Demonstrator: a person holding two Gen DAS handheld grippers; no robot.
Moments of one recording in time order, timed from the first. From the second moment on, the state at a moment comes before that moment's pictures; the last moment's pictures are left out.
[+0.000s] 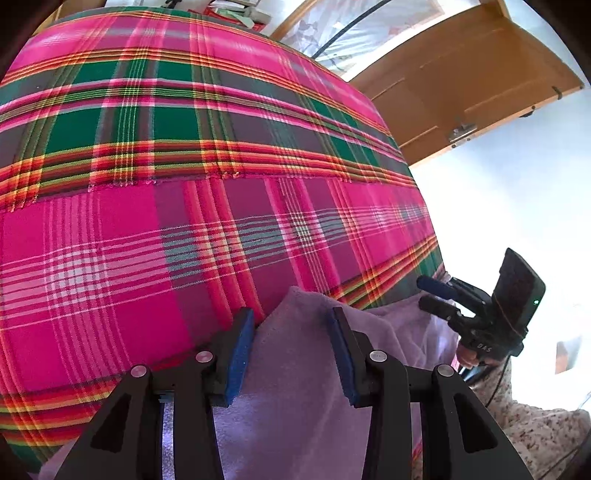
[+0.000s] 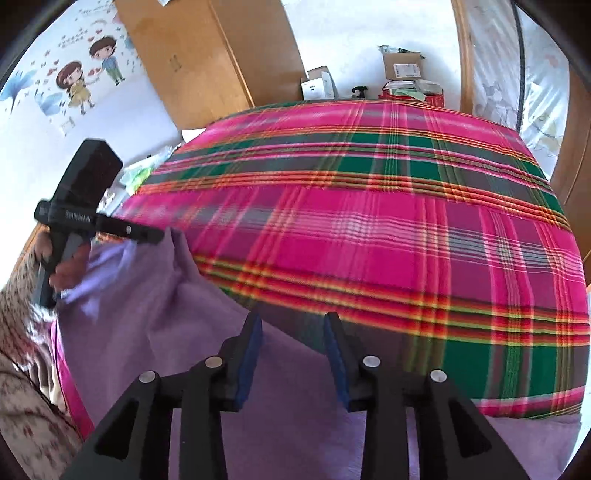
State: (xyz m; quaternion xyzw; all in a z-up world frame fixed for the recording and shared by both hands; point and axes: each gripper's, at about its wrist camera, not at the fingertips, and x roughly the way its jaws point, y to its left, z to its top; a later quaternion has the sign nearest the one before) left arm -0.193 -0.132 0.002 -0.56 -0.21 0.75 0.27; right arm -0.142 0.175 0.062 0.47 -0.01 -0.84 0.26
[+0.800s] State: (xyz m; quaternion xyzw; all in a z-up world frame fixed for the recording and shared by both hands) left arm -0.193 -0.141 -0.005 -0.55 -0.24 0.76 0.23; right arm -0.126 0.203 0.062 0.44 -0.05 -0.87 0.22
